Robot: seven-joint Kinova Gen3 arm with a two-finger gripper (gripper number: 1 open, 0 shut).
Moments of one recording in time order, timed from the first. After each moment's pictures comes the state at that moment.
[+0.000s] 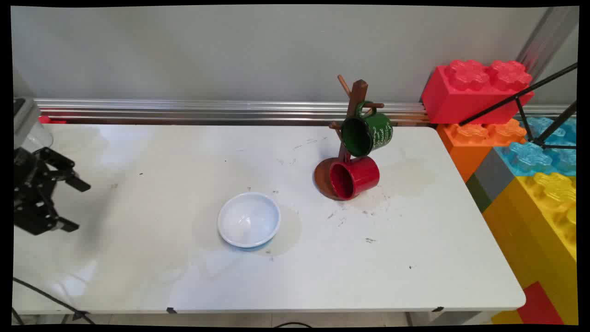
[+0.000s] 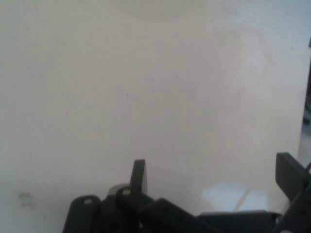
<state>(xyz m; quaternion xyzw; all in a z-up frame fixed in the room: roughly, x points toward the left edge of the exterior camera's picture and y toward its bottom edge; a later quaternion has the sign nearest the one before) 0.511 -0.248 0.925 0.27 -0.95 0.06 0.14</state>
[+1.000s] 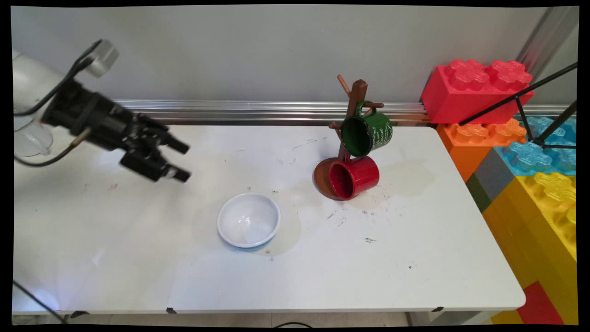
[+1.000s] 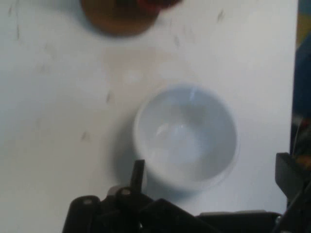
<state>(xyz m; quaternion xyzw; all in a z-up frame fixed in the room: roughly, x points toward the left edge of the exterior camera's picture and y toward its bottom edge) 0.432 -0.340 0.931 0.31 -0.88 0.04 0.37</state>
